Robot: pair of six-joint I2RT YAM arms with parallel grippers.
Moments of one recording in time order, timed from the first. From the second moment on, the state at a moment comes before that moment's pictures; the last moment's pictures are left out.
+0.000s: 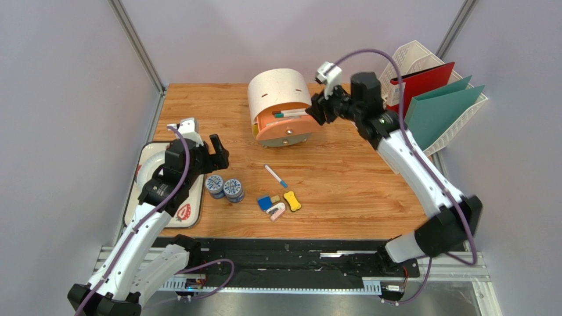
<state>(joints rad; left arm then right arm) -0.35 0.80 0.84 -0.51 -0.19 -0.42 0.43 1.53 1.57 -0.41 -0.37 -0.30</state>
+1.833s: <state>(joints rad) -0.35 0.79 0.84 -0.51 -0.19 -0.43 0.92 1.79 0.77 0.45 0.20 0.21</state>
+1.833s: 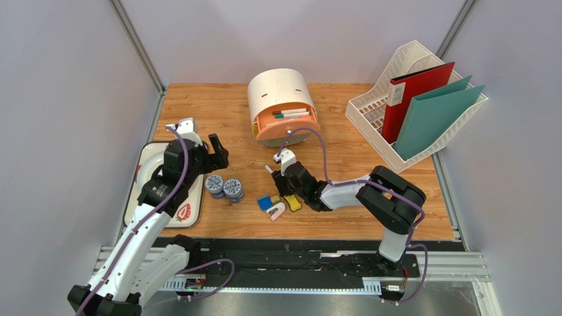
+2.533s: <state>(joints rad) -0.34 0.78 0.84 -0.51 -0.19 -0.43 0.99 1.84 0.82 0.41 0.41 0.22</state>
